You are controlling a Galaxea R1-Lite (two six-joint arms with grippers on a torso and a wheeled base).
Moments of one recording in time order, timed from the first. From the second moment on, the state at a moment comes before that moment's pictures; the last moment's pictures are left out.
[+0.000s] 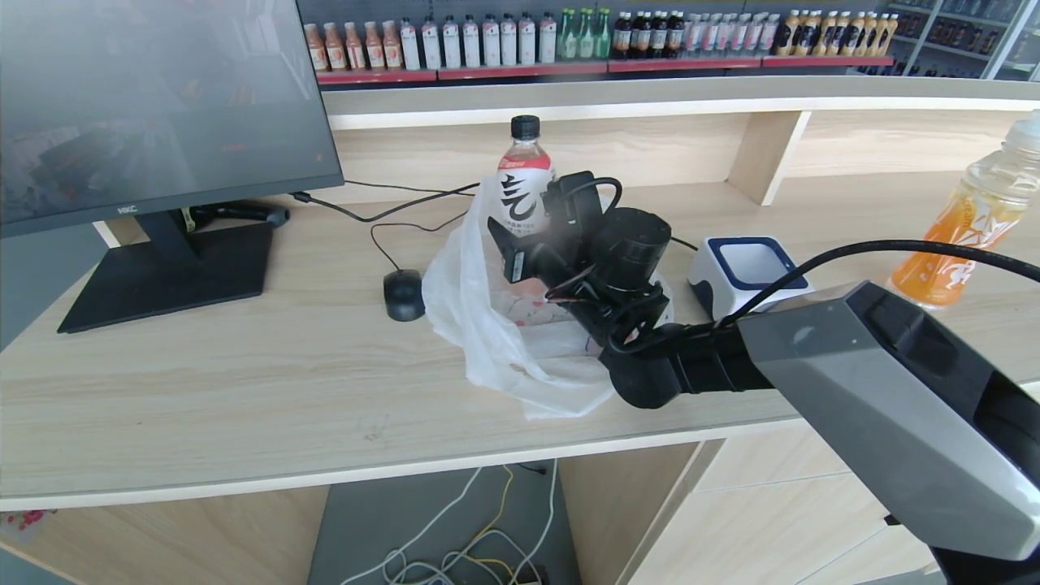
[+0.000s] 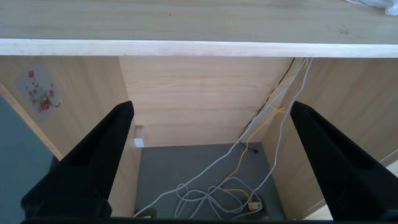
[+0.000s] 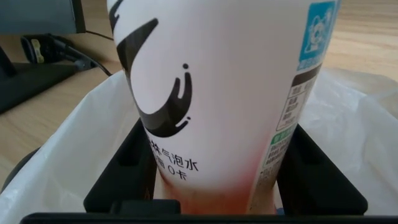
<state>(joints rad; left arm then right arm) 0.00 0.00 0.00 0.00 0.00 0.01 0.63 2.39 -1.72 -1.01 -0.06 -0.08</state>
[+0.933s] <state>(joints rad) 0.00 0.00 0.00 0.00 0.00 0.01 0.63 2.38 -1.72 -1.01 -0.06 -0.11</state>
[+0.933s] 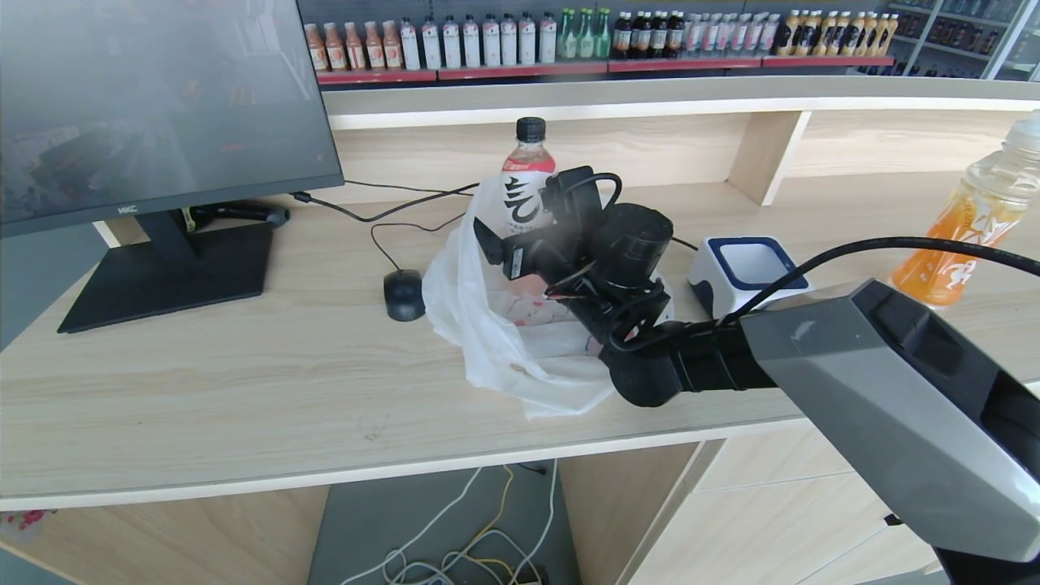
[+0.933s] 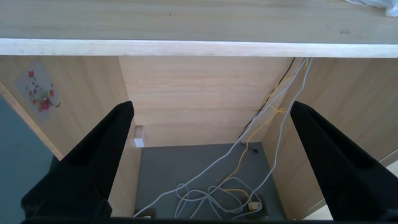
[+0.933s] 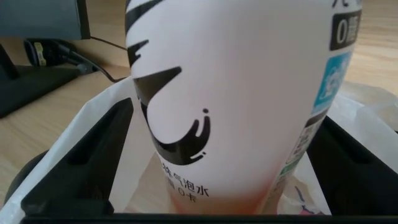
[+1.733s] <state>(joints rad) 0.00 0.00 0.00 0.00 0.00 0.01 0.65 2.26 -1.59 -1.12 -0.06 -0.23</state>
